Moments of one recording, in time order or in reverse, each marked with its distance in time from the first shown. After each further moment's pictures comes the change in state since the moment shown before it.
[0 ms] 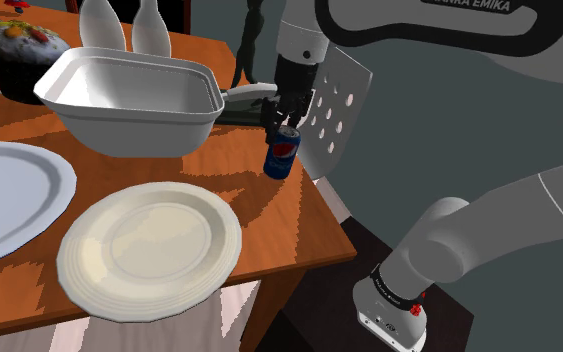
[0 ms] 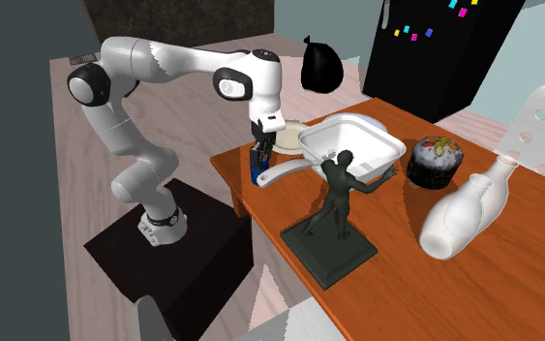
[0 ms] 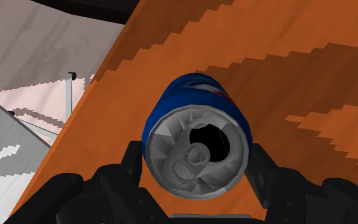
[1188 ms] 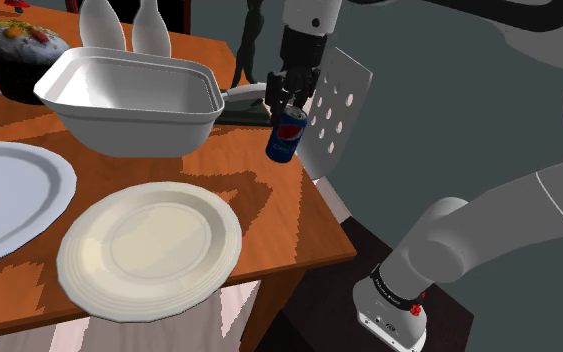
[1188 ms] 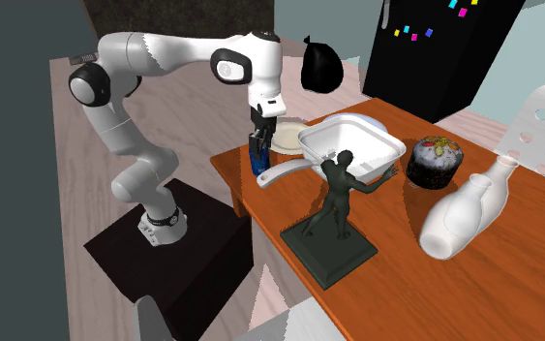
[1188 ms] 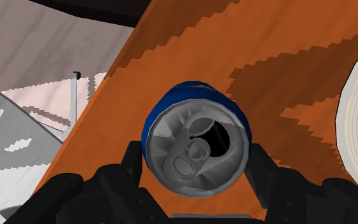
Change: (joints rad) arm -0.007 0.021 -0.007 0.134 -0.010 -0.116 0.004
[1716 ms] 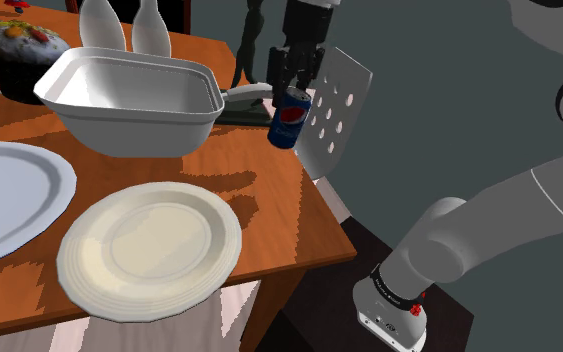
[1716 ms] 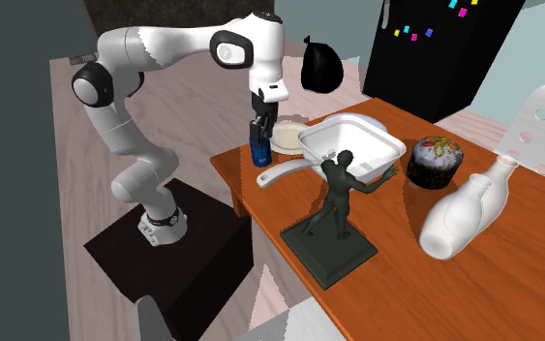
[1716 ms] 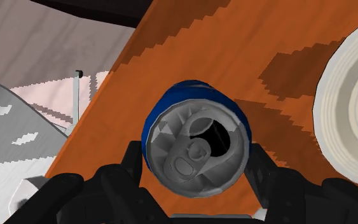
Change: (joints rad) arm -0.003 0.041 0.007 0.137 -0.009 -0.096 0.018
